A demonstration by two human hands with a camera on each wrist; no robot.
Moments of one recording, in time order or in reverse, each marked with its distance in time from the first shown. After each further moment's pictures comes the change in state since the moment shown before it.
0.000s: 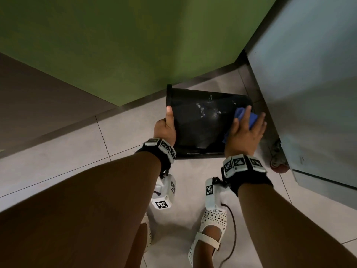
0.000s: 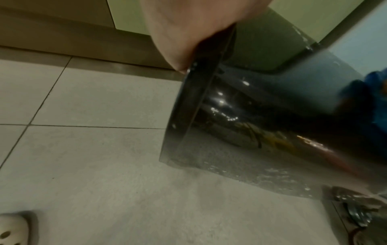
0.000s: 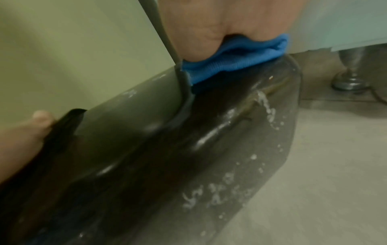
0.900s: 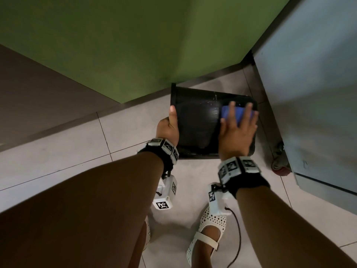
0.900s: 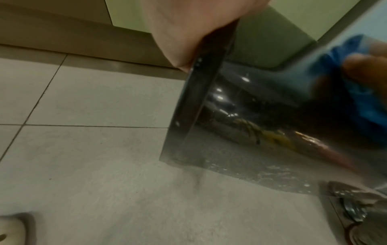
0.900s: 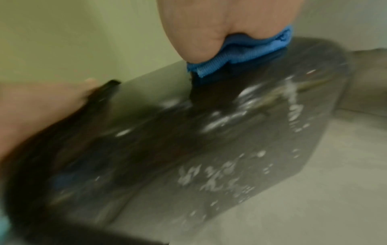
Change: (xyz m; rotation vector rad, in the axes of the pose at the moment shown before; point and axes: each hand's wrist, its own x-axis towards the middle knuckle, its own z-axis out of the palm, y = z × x) left_hand 0.003 -0.005 -0.006 -0.020 -0.005 0.058; right_hand -0.010 -0.019 0.006 -0.162 -0.052 -0.244
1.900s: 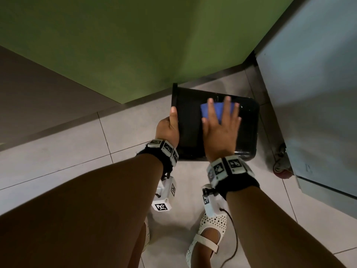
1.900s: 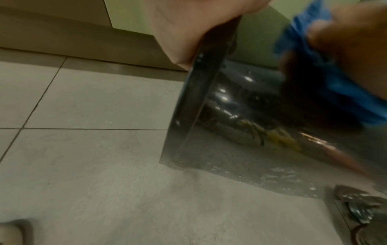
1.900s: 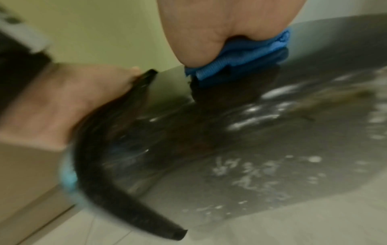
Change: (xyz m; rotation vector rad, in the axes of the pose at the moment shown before) left_hand 0.005 -0.005 -0.003 -0.013 -0.001 0.067; right_hand -0.001 -0.035 0.007 -0.039 -0.082 -0.185
